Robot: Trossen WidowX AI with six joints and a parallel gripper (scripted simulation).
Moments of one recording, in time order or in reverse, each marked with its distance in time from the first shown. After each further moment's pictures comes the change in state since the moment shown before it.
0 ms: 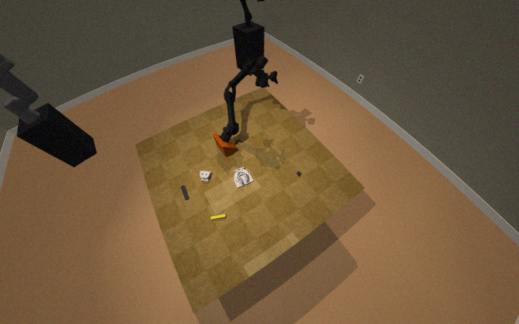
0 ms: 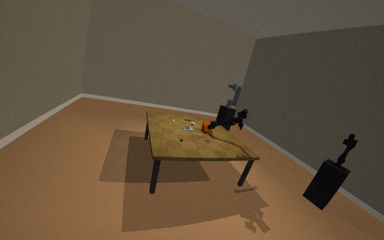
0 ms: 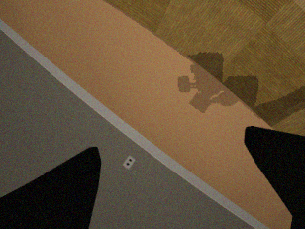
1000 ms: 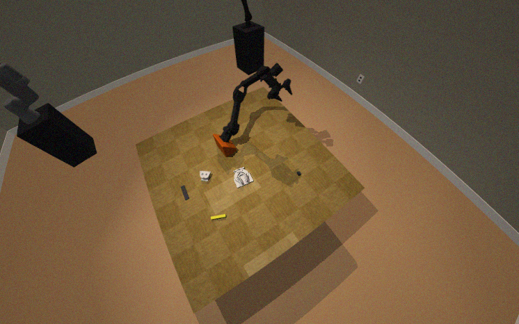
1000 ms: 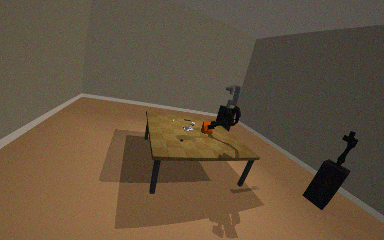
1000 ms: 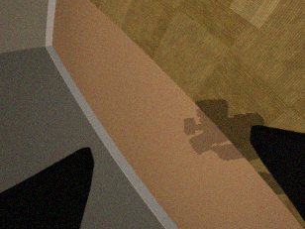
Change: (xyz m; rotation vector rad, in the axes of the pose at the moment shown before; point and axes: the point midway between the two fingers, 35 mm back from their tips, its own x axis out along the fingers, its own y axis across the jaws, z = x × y) arm 0.019 0.128 0.120 -0.212 -0.352 0.161
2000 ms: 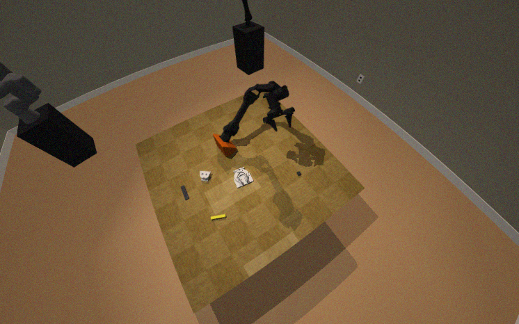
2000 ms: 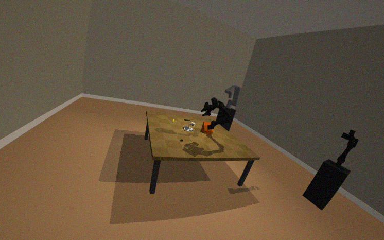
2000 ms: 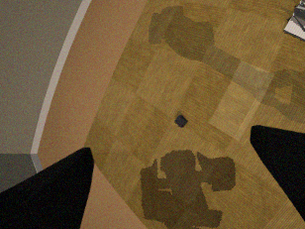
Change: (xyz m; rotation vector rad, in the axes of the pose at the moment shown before) arm 0.021 0.046 0.280 -0.076 -0.530 -0.156
